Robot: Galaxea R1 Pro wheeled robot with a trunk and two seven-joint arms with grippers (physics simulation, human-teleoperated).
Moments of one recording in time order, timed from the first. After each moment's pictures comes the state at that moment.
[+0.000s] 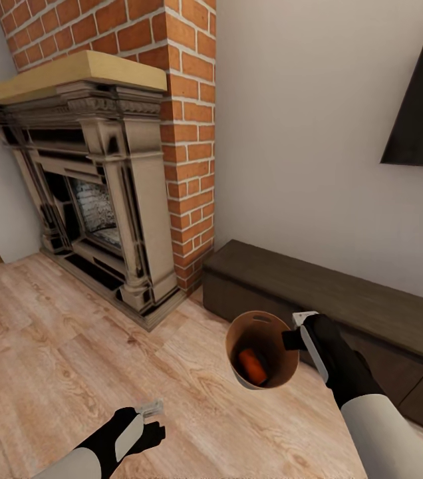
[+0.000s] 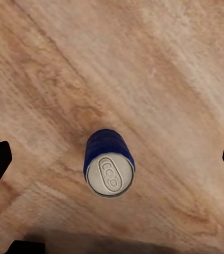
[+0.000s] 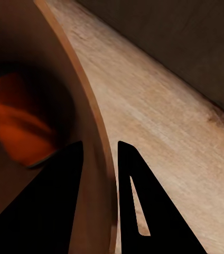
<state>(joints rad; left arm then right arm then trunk) -0.59 -0.04 -0.27 -0.30 0.57 0.48 0.23 -0.68 -0.06 0.09 -1.04 -0.04 1.05 -0.05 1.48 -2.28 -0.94</state>
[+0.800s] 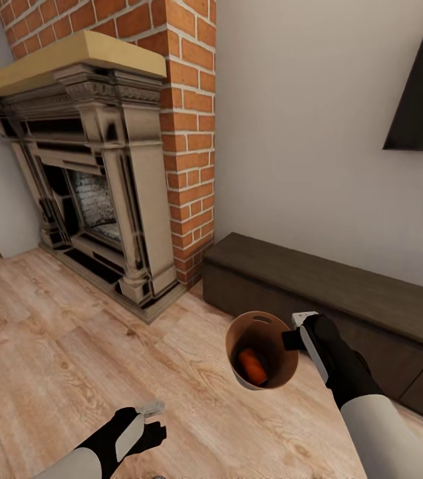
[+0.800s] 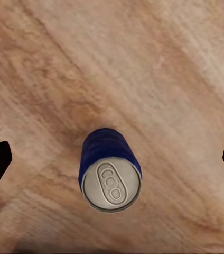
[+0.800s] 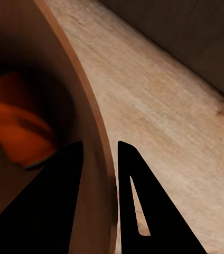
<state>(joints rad) -0.59 -0.04 -0.27 -0.30 0.57 0.48 0.22 -0.68 -0.06 0.09 -1.04 -0.03 1.05 -0.05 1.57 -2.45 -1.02</state>
